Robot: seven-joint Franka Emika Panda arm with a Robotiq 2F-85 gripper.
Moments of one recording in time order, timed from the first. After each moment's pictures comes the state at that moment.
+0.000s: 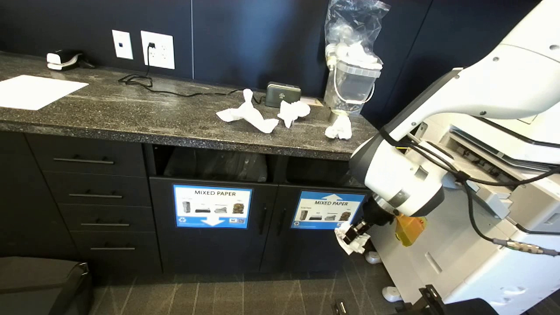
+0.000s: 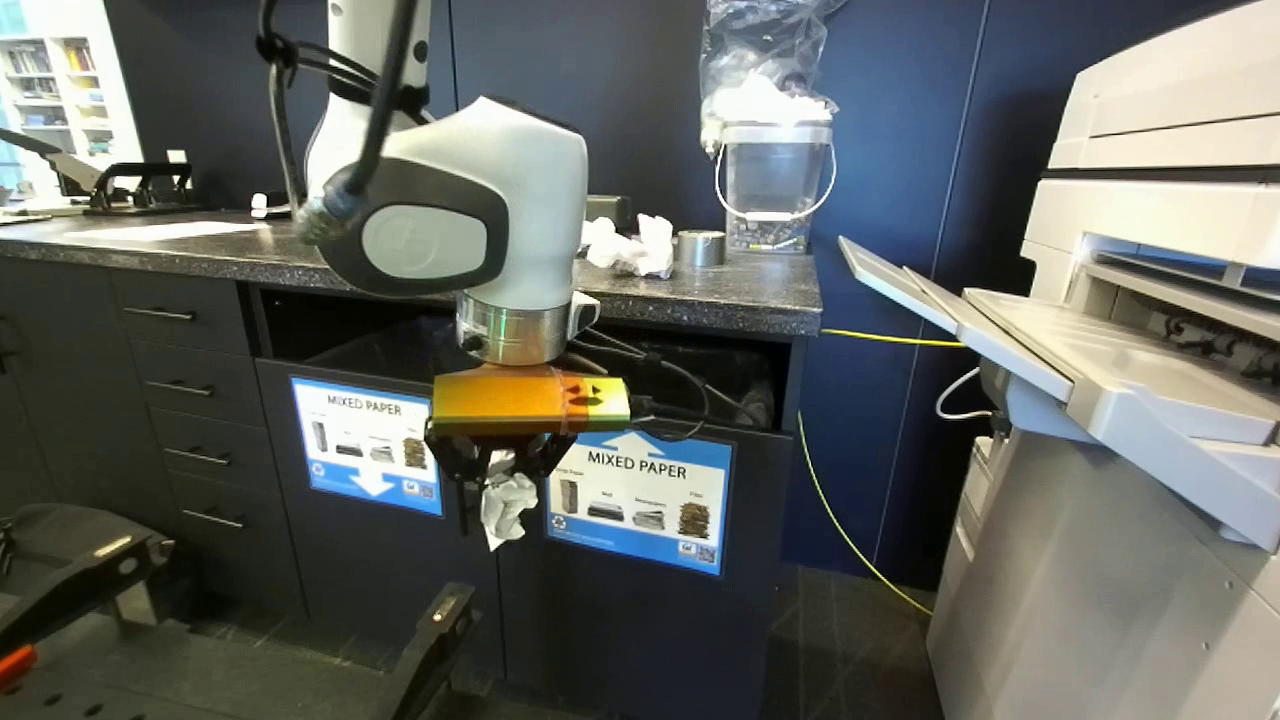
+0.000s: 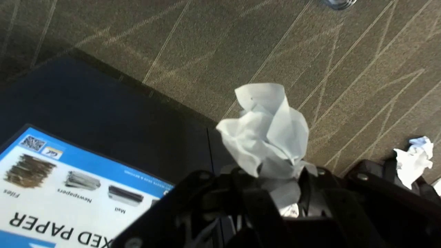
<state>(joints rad) -0.52 0.52 0.48 -2.59 0.71 3.19 -1.37</state>
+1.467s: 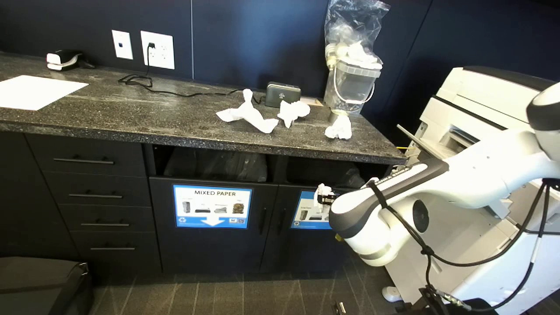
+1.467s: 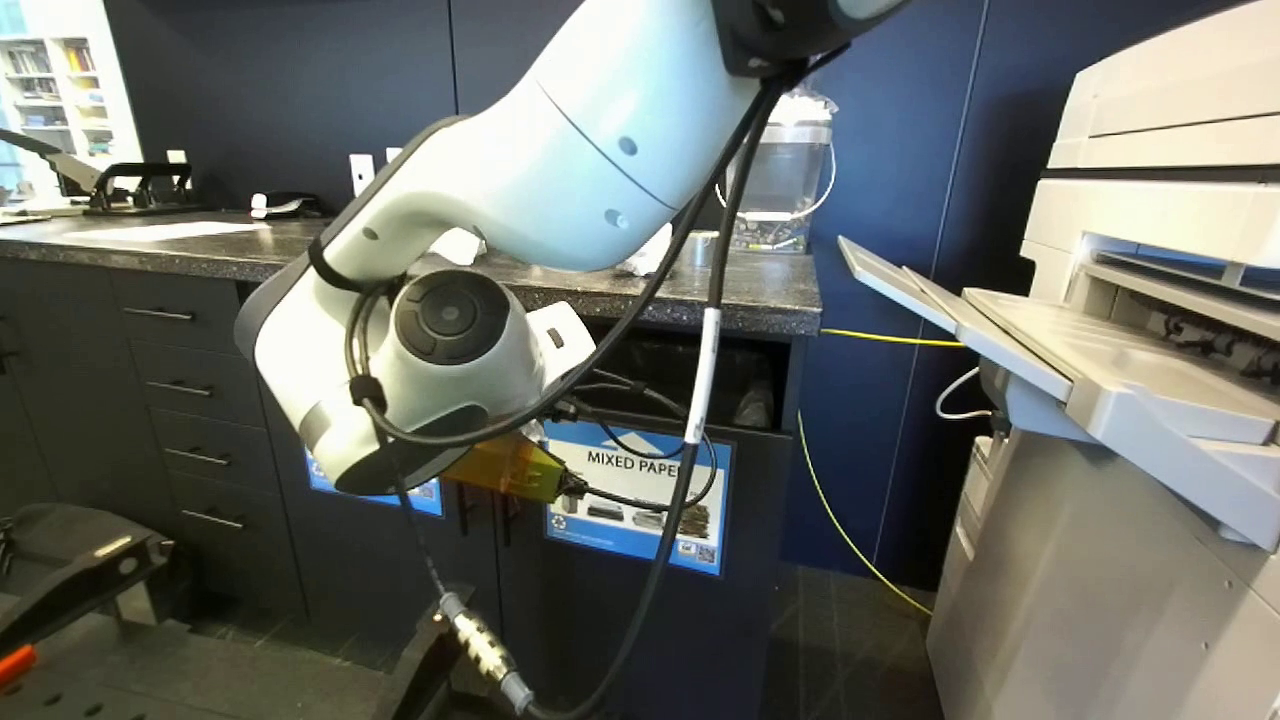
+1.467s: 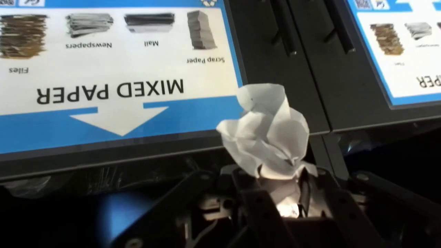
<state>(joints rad) -0.83 1.25 0.67 -2.35 -0.21 4.14 -0.66</state>
